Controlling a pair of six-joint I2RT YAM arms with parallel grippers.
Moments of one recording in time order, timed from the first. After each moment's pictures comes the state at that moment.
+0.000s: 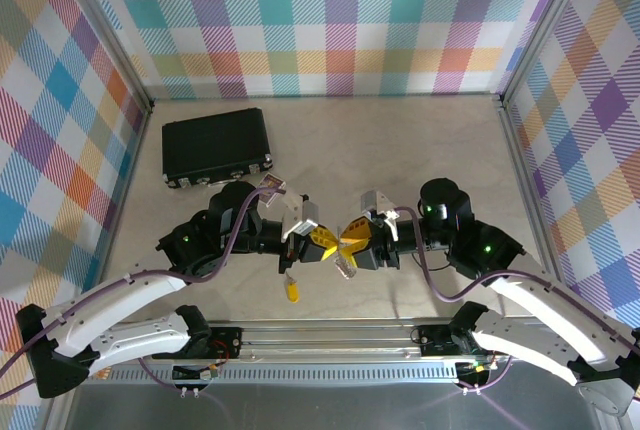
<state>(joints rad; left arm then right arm) -0.91 0.95 0.92 -0.27 0.64 0.02 0.82 0.84 0.88 -0.40 -0.73 0.01</state>
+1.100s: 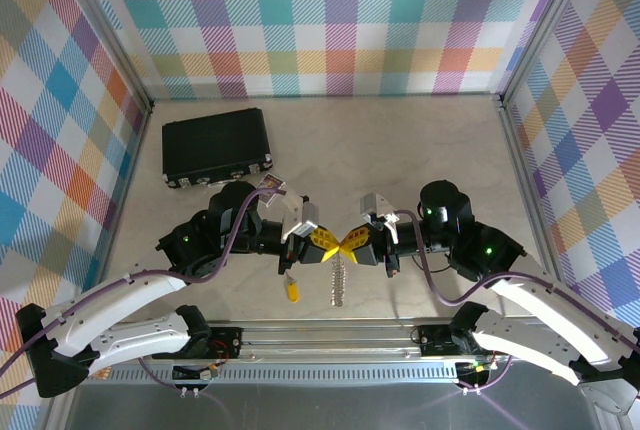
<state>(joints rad) -0.92 0.95 0.92 -0.26 0.66 0.02 0.84 0.83 0.88 -0.40 -0.72 0.01</state>
